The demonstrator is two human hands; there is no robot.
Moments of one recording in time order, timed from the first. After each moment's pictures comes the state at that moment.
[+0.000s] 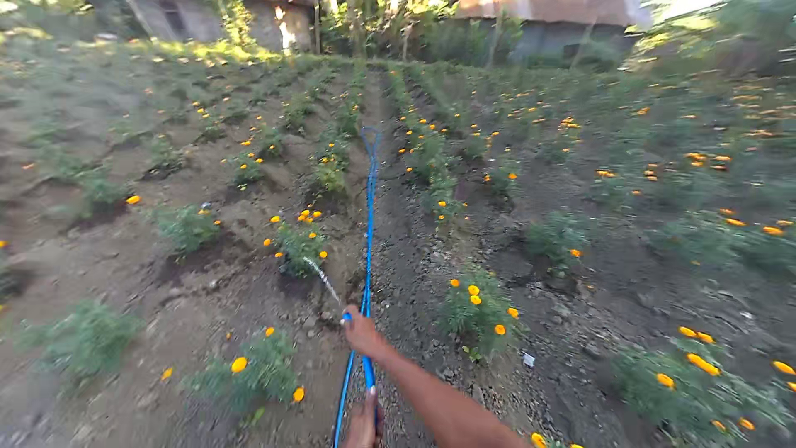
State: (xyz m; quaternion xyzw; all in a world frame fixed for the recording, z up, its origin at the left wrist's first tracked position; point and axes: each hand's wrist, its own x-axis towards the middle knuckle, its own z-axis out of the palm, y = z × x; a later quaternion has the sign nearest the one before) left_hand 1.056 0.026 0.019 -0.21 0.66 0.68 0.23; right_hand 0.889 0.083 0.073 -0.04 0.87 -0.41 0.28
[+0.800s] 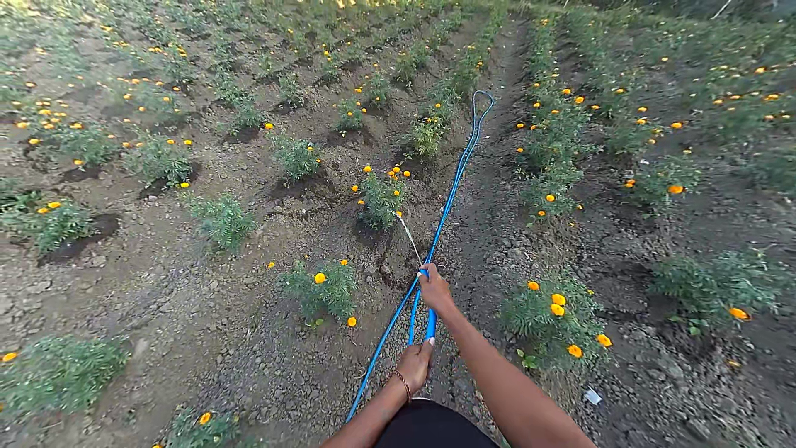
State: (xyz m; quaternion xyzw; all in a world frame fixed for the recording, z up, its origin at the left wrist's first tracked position) left_hand 1.054 0.015 0.045 -0.20 0.67 0.66 0.28; right_hand 0.893 0.072 0.074 -0.02 0.90 -0.37 0.24
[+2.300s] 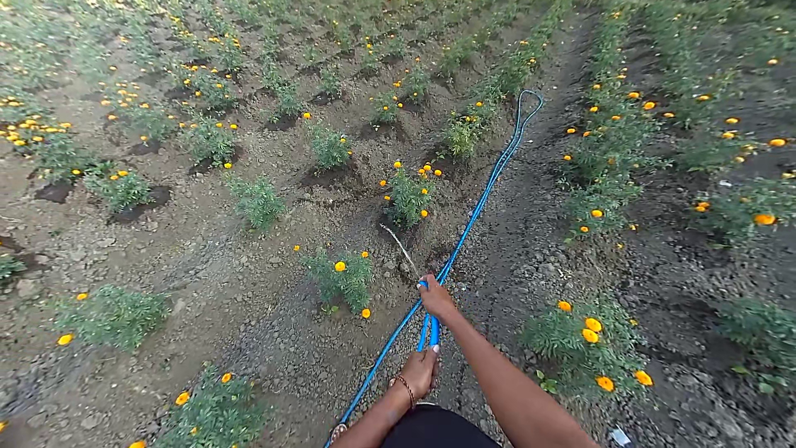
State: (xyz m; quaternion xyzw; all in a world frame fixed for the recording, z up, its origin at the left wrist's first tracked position) left_hand 1.074 0.015 0.036 -0.27 0.62 0.68 0.27; right_hand 0.901 0.046 0.044 -0.08 0.88 -0.31 0.35
